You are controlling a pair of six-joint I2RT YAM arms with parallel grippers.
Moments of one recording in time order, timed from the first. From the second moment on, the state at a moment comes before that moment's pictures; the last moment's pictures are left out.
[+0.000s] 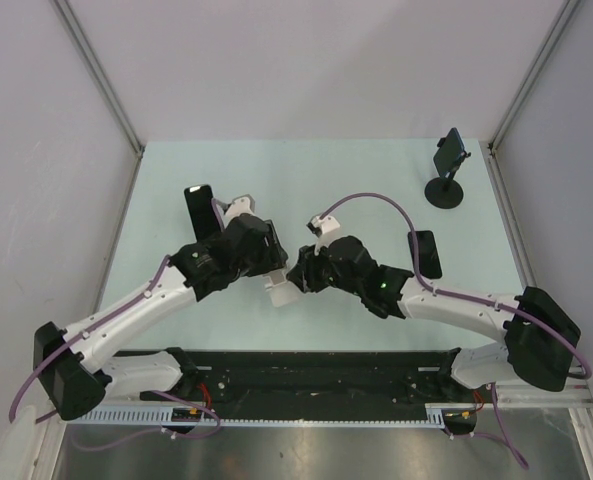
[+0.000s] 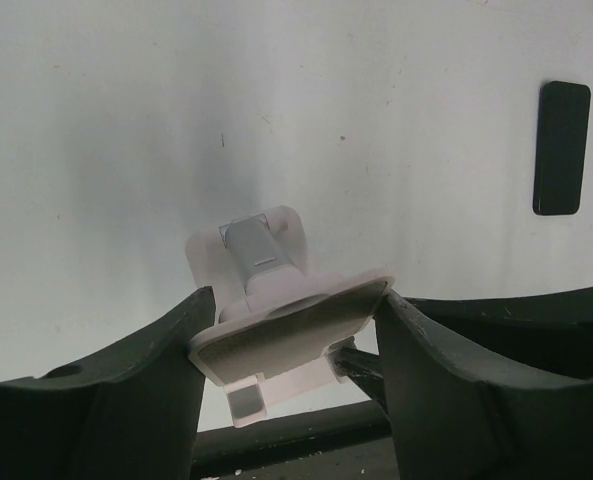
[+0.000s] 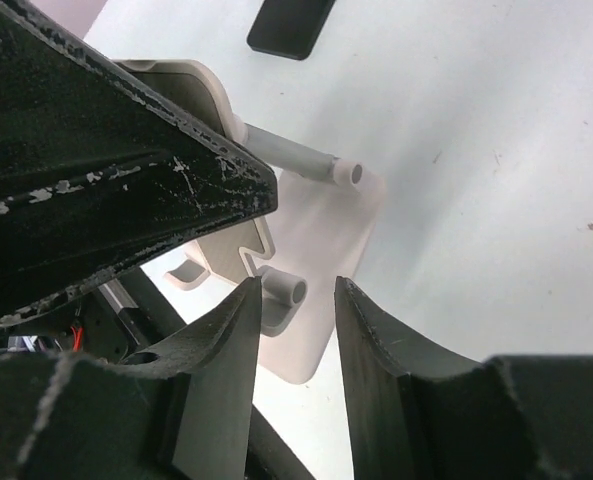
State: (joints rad) left arm -0.80 1.14 1.01 -0.65 -0.31 -0.87; right arm 1.00 1.36 0.83 0.13 0.05 0.49
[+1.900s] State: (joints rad) left arm -0.85 1.21 1.08 -0.50 -0.28 -0.86; right arm 0.63 1.30 0.78 0.13 -0.50 0.83
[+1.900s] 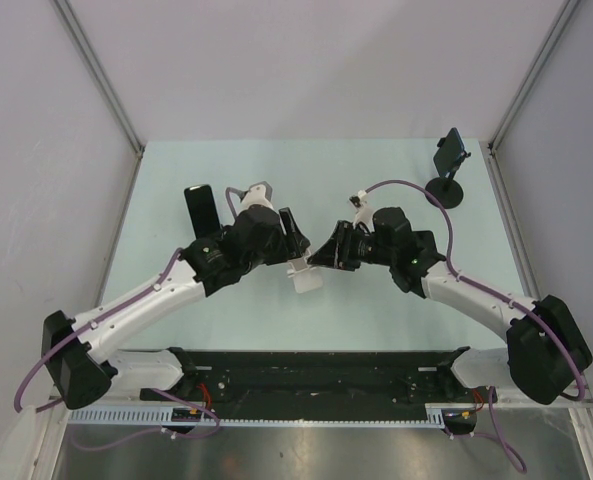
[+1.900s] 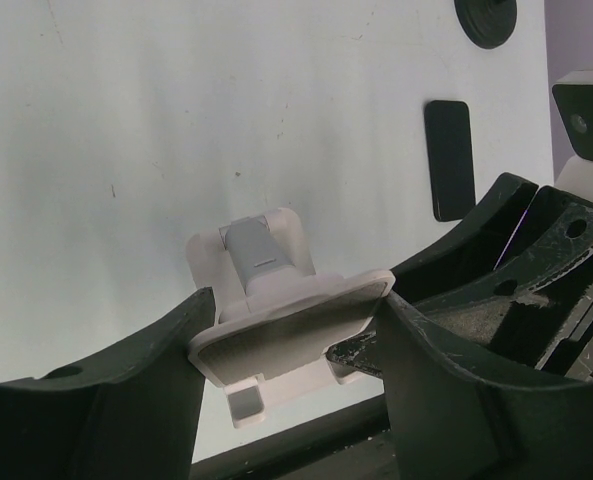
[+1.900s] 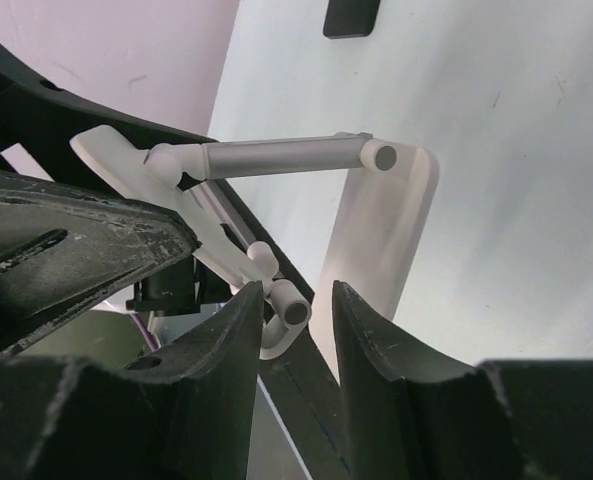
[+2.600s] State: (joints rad) left arm -0.87 1.23 1.09 -0.43 -0.29 -0.85; right arm 0.54 1.27 0.71 0.25 -0.62 0.88
